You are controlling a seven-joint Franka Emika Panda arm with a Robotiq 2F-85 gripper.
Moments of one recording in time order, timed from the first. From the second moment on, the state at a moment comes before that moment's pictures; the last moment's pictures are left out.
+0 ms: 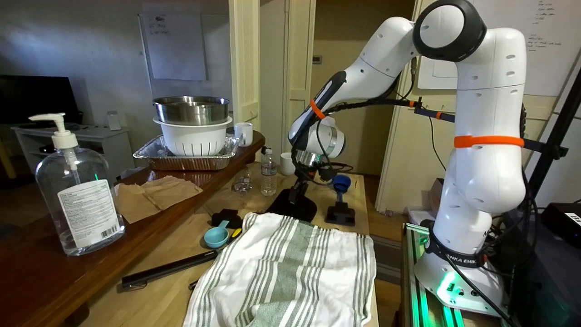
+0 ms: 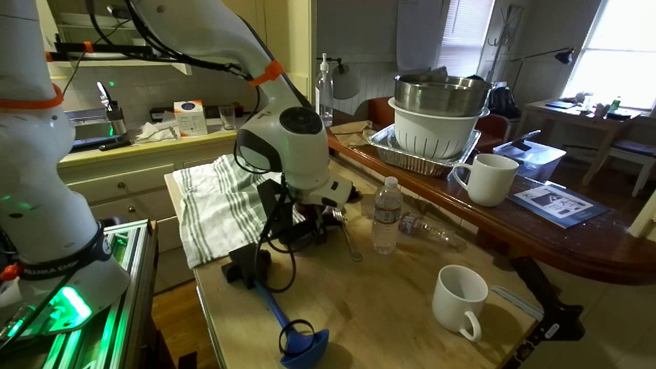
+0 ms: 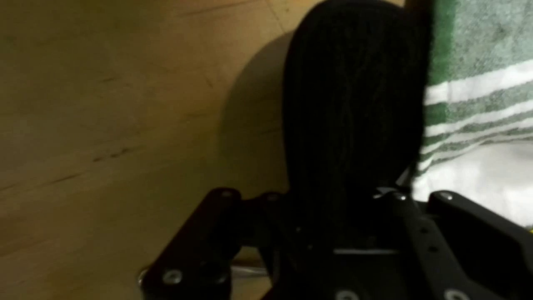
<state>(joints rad) -0.03 0.18 -0.18 -2.46 0.79 2.65 -0.90</state>
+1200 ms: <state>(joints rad) -0.12 -0.30 -0.23 -2.47 0.87 2.10 -0.71</state>
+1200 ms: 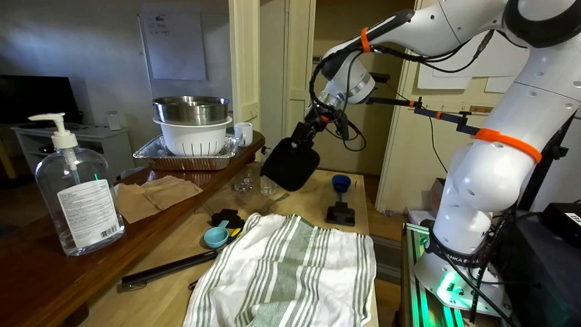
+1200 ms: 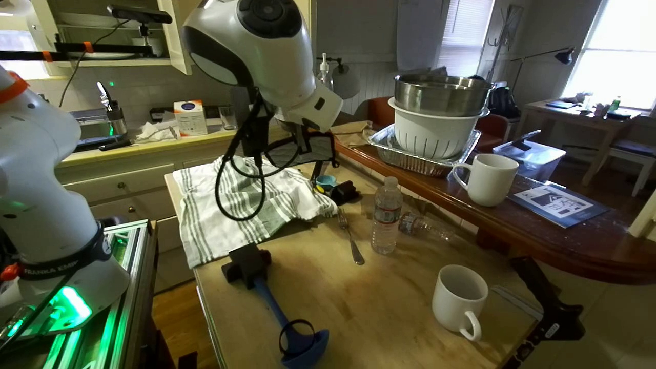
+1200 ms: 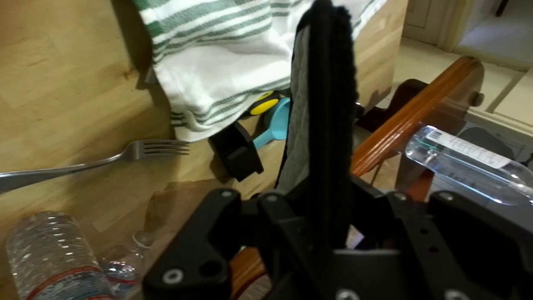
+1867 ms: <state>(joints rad) -0.01 -0.28 -0.09 -2.36 1.37 2.08 -0.72</state>
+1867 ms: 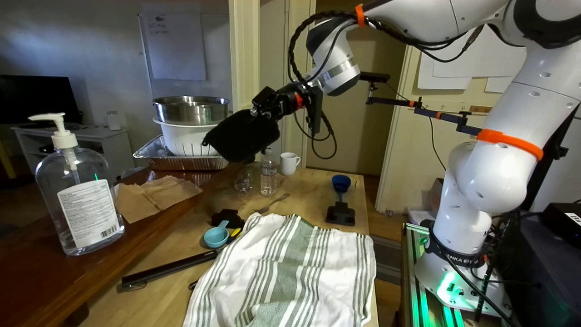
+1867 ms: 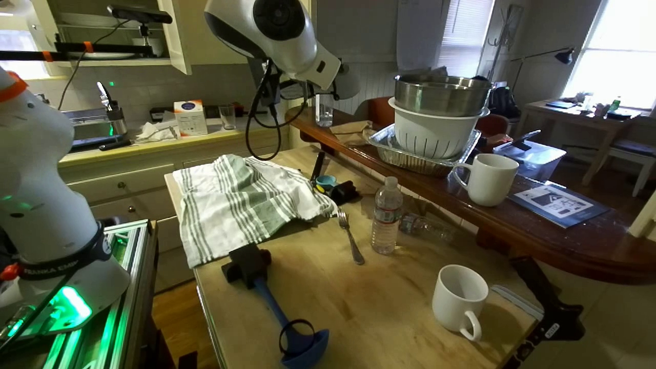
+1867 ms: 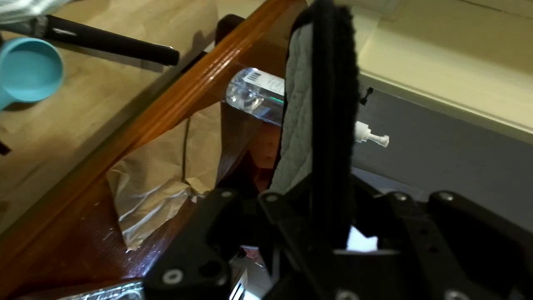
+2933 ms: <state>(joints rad) 0.14 0.20 0.17 -1.94 2.28 2.73 -1.03</state>
